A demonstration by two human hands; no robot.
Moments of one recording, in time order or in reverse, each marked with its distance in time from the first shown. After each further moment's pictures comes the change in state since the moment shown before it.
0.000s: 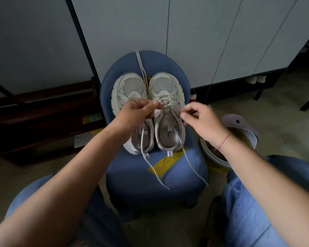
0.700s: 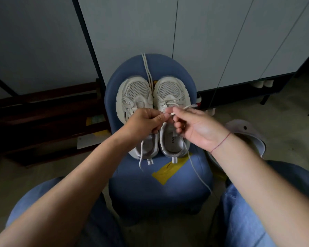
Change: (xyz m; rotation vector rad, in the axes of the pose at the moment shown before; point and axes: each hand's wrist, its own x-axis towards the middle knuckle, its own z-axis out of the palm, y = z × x) left_hand 0.007 -0.012 0.001 0.080 -0.114 -0.029; right_hand 0.010 -0.034 0.022 0.901 -0.277 0.344
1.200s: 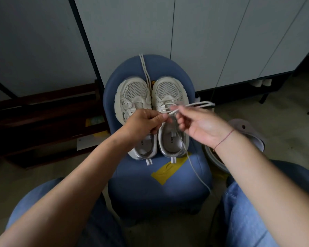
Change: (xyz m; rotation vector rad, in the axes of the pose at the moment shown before) left_hand 0.002 -0.001 0.002 -0.001 0.001 -0.024; right_hand 0.001 -0.007 -0.013 0.071 0.055 0.027
